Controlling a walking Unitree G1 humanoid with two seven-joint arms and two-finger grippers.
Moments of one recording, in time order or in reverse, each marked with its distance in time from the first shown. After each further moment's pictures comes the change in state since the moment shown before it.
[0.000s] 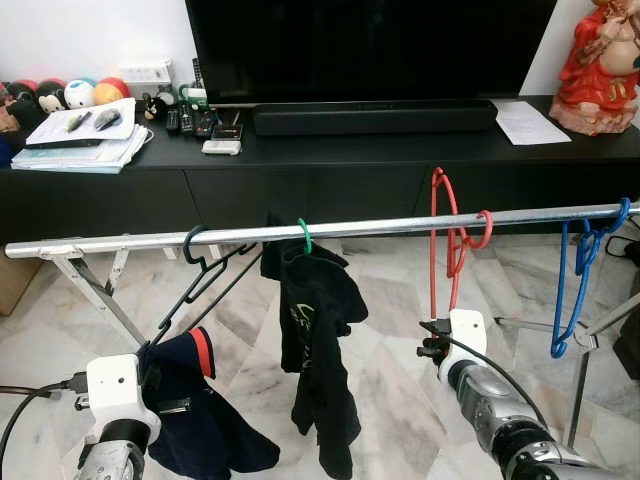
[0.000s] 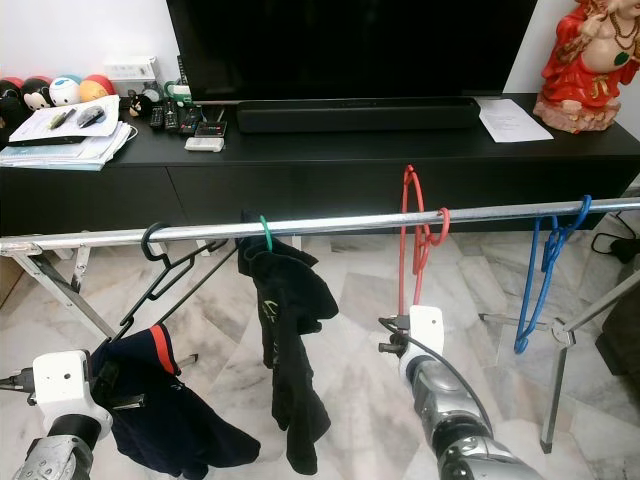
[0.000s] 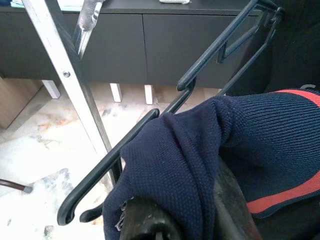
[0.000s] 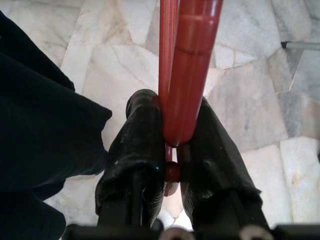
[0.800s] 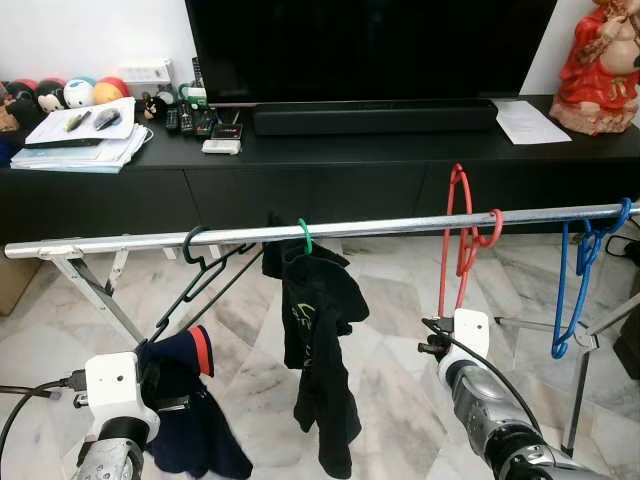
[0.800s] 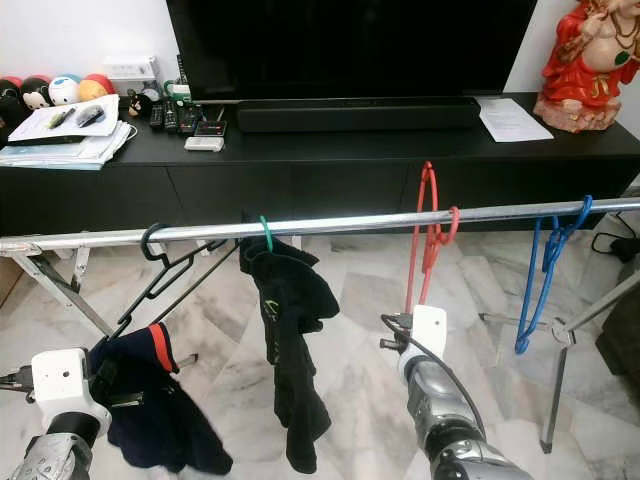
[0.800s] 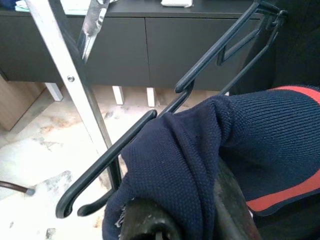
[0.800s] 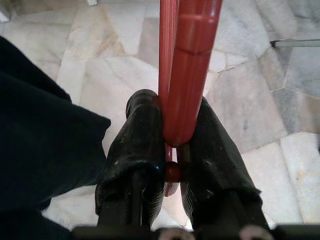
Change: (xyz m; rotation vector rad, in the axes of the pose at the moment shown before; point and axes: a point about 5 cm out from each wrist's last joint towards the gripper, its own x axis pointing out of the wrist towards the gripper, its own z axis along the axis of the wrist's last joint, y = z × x) left arm 0.002 0.001 0.001 0.005 -0.013 0.004; right arm 0.001 0.009 -0.008 0.065 -0.038 -0.056
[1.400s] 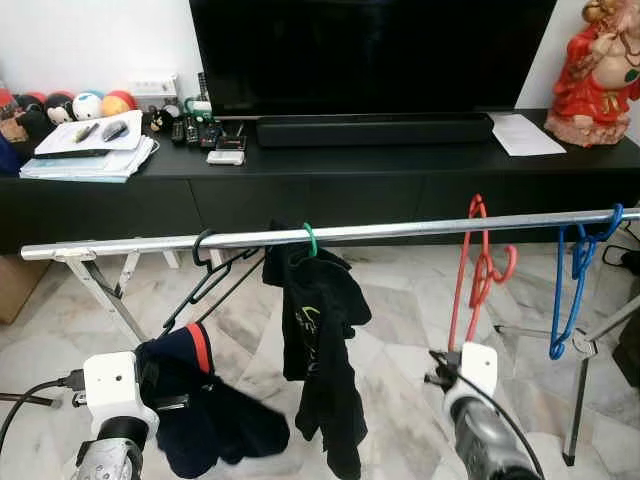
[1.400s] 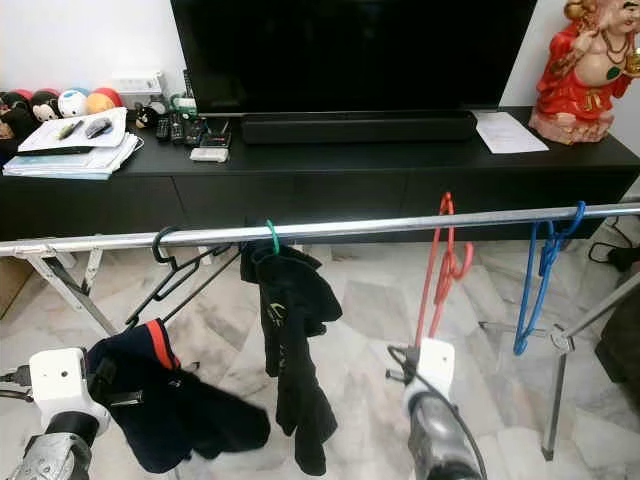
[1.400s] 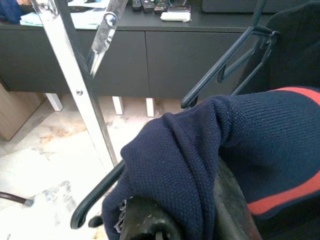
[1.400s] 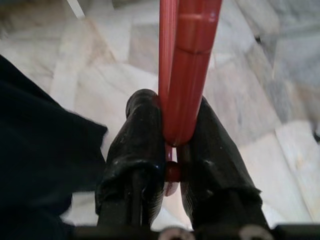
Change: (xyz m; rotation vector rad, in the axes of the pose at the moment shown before) left arm 0.000 0.000 0.001 0.001 -0.016 0.001; right arm -0.005 -0.004 -0.020 0.052 -0.040 -0.057
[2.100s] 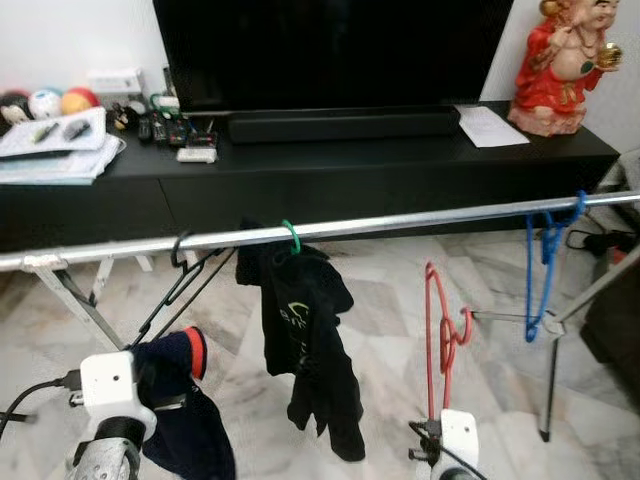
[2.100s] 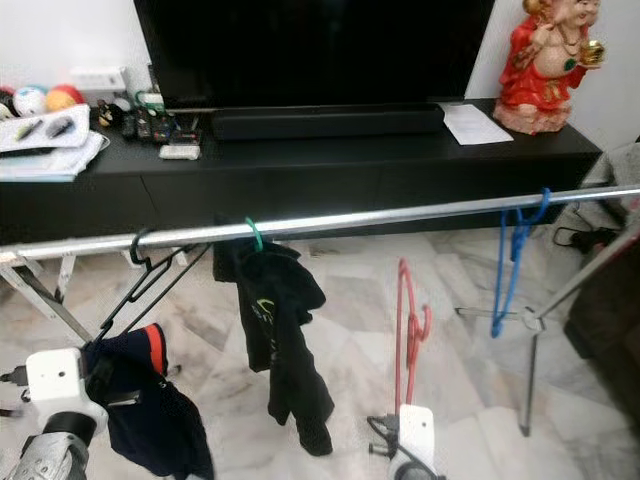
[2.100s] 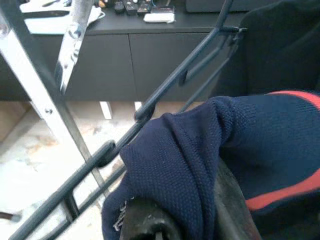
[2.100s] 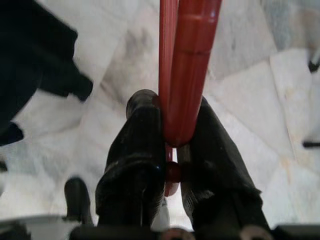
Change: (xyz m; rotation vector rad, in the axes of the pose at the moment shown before) left arm 0.001 0.002 0.002 0.005 -0.008 0.009; right arm -0.035 -0.015 -0.095 -0.088 0.229 -0.017
